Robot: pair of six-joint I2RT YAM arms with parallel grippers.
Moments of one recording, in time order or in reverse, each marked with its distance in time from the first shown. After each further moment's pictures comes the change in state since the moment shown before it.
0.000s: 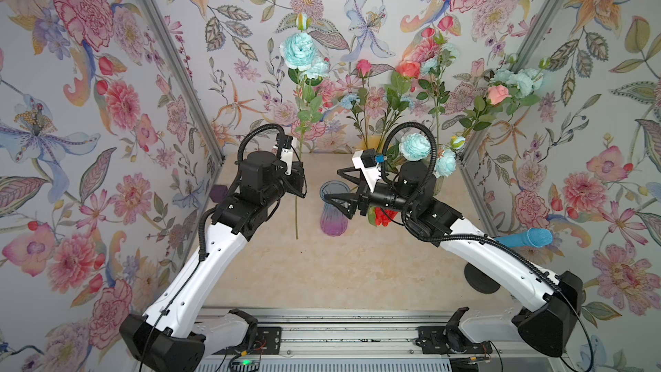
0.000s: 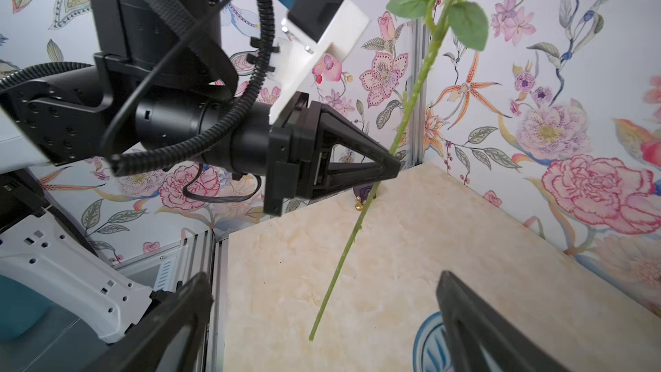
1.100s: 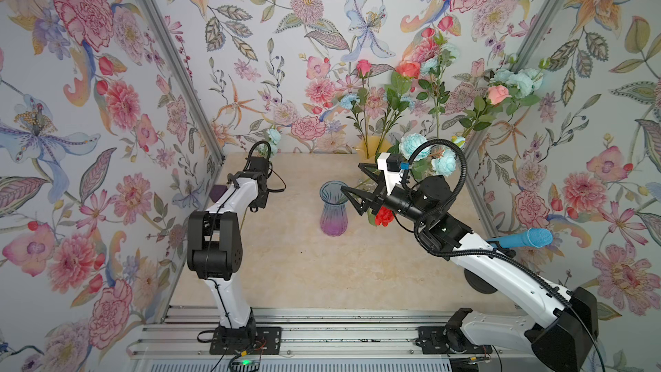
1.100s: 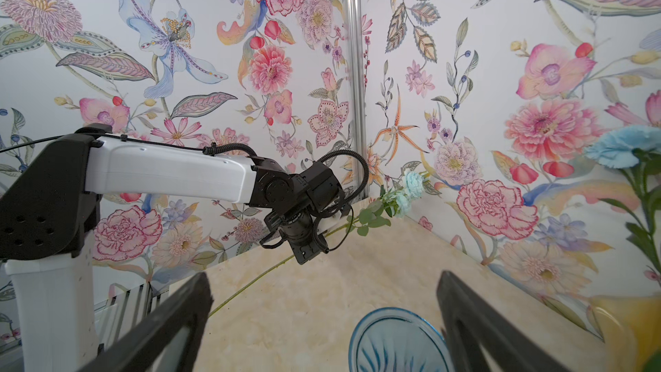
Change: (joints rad) left arm 0.355 0.635 0.098 -0.300 -0.419 0.167; right arm -0.066 -0.129 -0.192 0.226 0.139 0.011
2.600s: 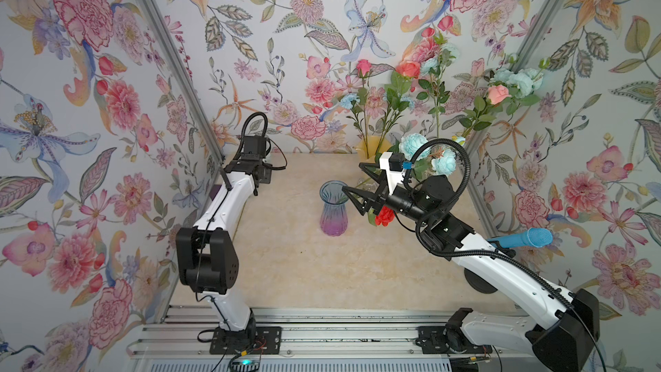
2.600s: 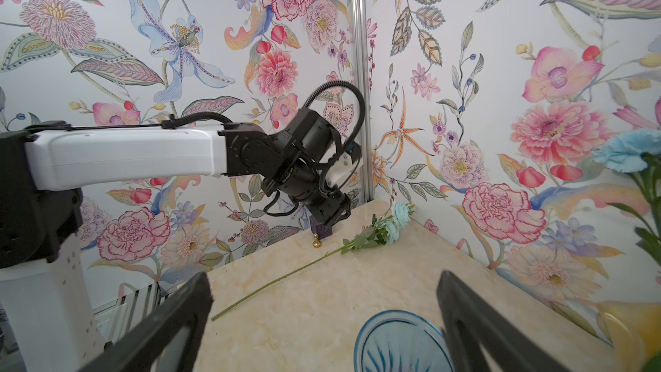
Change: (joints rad) left arm -0.121 -0.241 0.109 0.212 0.126 -0.066; right arm -0.006 -0.031 0.000 -0.019 -0.023 0.005
